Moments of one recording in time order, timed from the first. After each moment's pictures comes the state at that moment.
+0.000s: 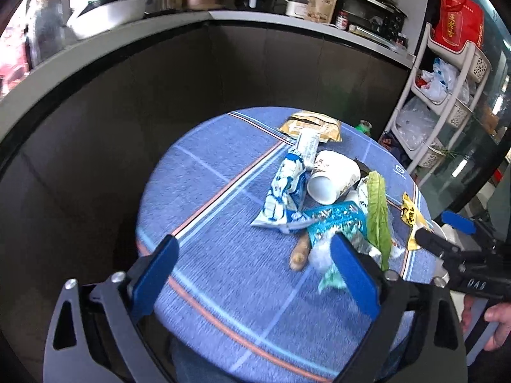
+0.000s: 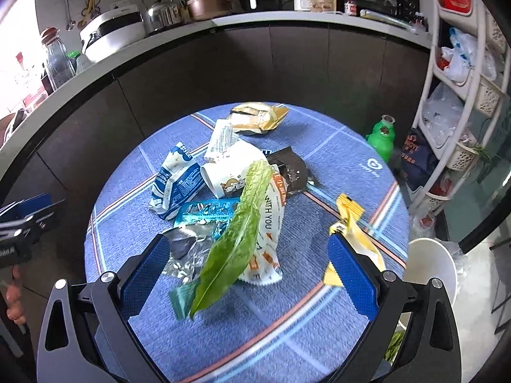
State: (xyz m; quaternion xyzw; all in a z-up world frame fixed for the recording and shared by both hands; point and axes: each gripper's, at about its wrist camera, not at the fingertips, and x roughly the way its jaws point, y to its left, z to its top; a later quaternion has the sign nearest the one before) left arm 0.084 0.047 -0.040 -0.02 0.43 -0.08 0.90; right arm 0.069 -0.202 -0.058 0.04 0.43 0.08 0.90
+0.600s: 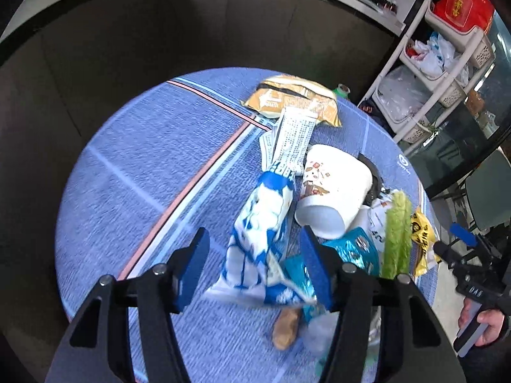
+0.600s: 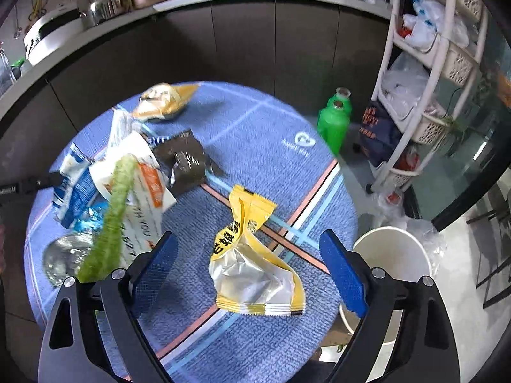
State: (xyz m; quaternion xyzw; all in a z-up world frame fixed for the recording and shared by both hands) left arm 0.223 0.005 -0.117 -0.03 0.52 -0.16 0.84; right arm 0.111 -0.288 -0.112 0.04 0.48 -0.02 0.88
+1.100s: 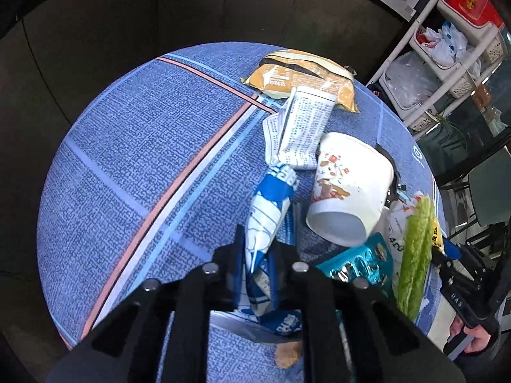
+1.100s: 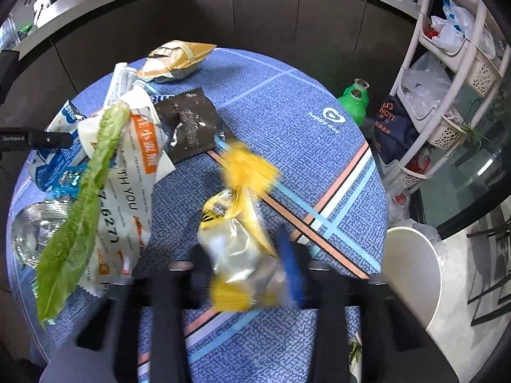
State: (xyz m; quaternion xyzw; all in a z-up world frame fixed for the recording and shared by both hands) left arm 0.250 -0.010 -0.144 -0.03 0.56 -0.16 0.82; right arm 0.117 -0.272 -0.138 0.00 0.50 0.01 0.87
